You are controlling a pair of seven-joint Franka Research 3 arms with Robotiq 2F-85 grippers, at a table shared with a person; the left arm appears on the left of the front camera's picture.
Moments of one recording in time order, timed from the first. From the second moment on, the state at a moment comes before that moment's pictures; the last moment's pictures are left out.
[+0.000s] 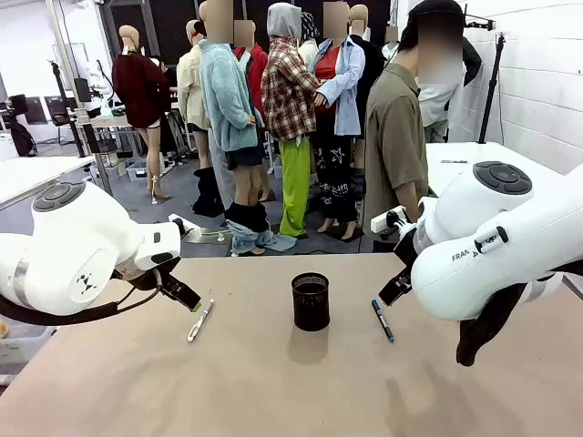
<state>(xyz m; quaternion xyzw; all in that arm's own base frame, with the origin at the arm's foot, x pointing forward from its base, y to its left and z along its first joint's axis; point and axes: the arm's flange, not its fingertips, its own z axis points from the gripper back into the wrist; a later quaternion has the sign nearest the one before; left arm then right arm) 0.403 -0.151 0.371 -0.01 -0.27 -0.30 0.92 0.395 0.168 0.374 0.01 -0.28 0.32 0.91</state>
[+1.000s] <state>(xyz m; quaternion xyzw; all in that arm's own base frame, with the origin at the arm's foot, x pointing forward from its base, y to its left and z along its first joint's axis) 0.402 -0.152 0.371 -0.01 -0.27 -0.30 0.92 0.410 0.131 0.388 -0.03 -0.28 0.30 0.91</state>
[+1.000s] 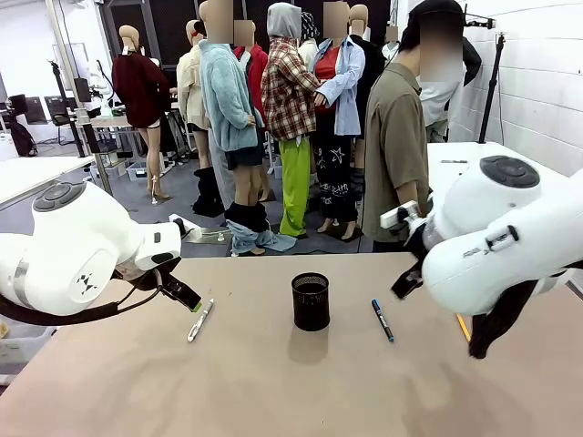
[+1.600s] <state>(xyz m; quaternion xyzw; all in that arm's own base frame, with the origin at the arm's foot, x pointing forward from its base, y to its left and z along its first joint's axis) 0.403 -0.152 0.371 -0.01 -0.27 -0.30 0.92 0.494 0.088 0.392 -0.07 -0.15 0.22 0.96</state>
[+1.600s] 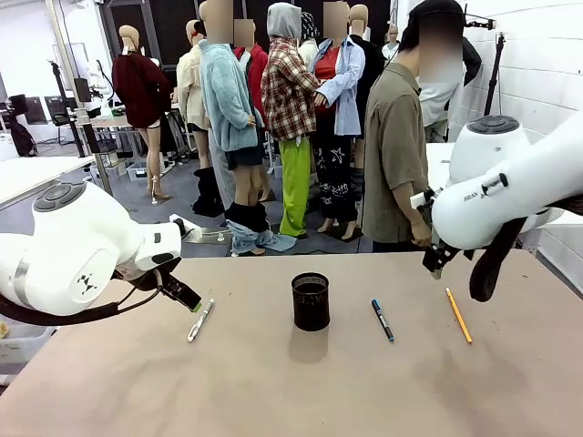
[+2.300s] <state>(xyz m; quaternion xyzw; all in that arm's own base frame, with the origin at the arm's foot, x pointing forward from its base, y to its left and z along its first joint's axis) 0.403 -0.152 0.371 -0.01 -0.27 -0.30 0.92 0.521 0.076 0.323 -0.03 -0.04 0.17 0.98</state>
